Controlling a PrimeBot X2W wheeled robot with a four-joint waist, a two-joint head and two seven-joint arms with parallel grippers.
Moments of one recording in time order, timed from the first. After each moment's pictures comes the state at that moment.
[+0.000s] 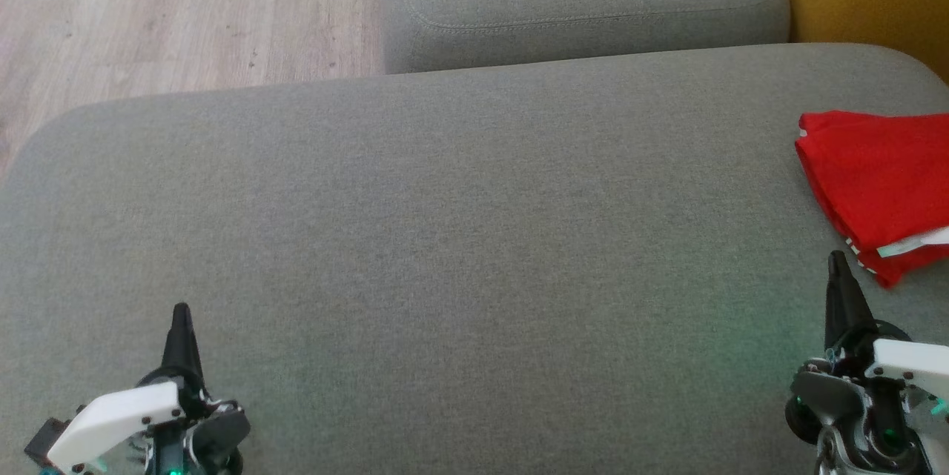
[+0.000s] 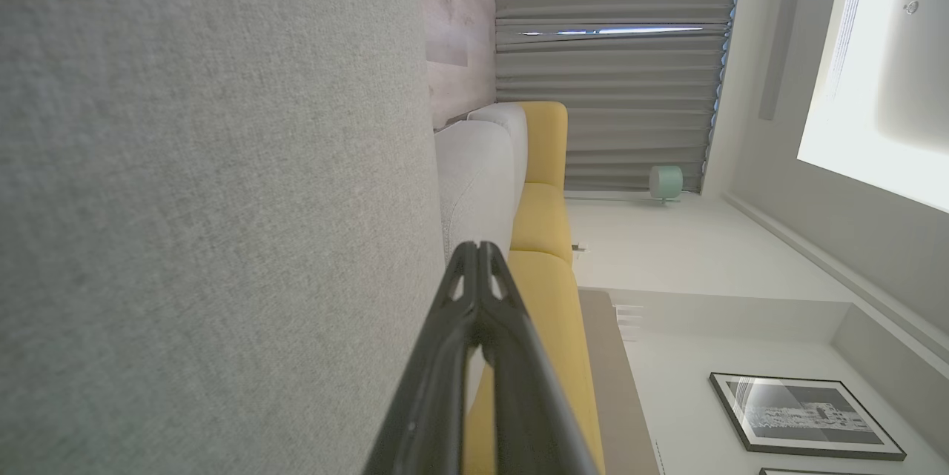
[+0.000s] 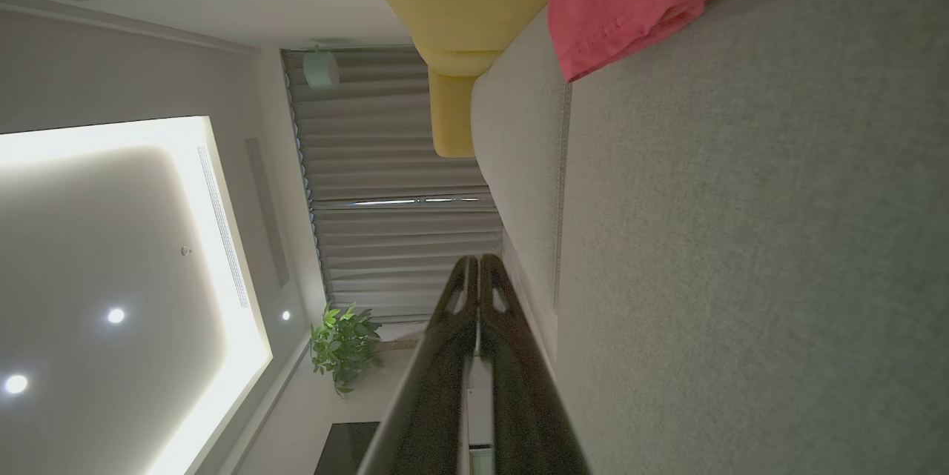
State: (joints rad) left arm -0.06 0.05 0.07 0.27 -1.62 -0.12 0.11; right arm -0.06 -0.05 -0.13 0.28 1.62 0.12 0.11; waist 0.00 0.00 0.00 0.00
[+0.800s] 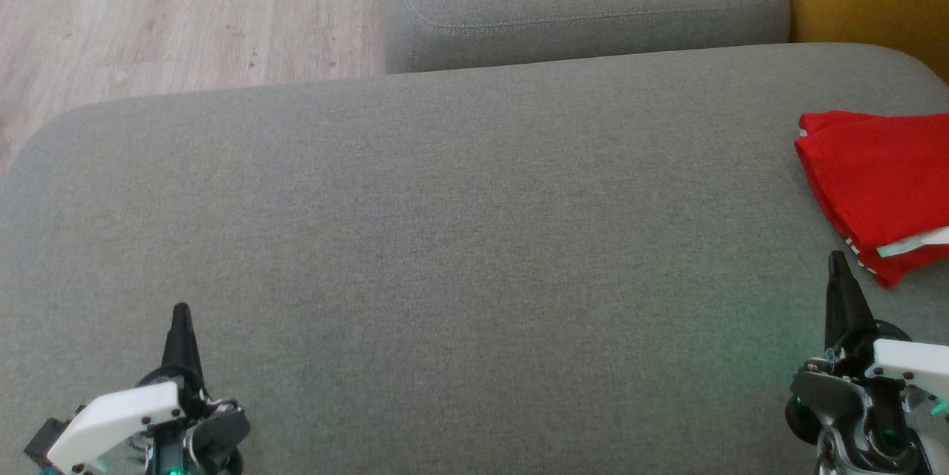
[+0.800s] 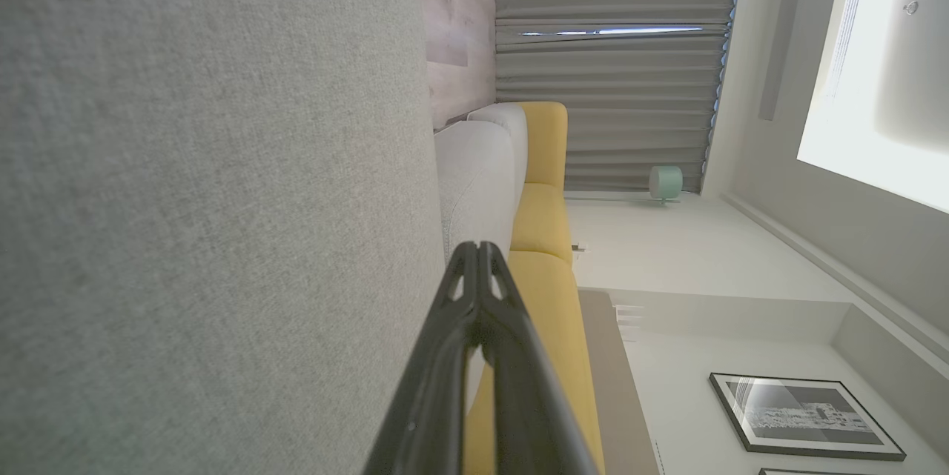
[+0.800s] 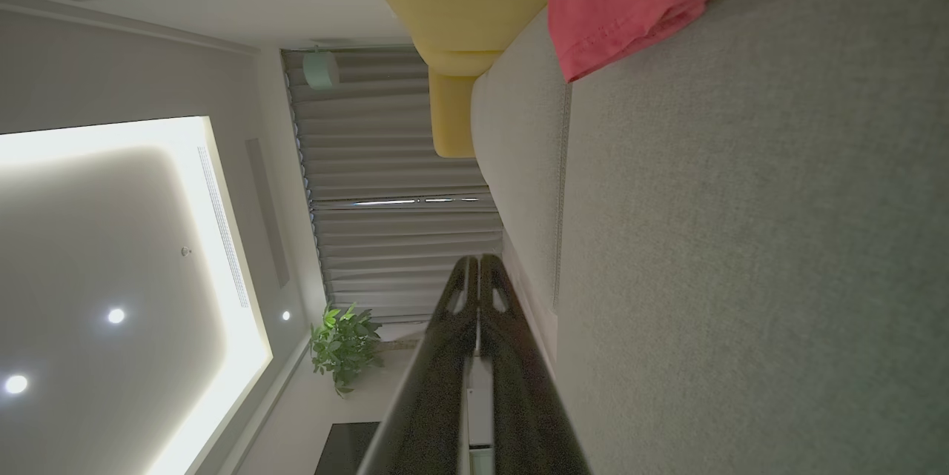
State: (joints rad) left arm -0.06 0.05 0.07 0.27 -1.62 -0.12 0.11; right arm -0.06 -0.05 -0.13 0.28 1.62 0.12 0.11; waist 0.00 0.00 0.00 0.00
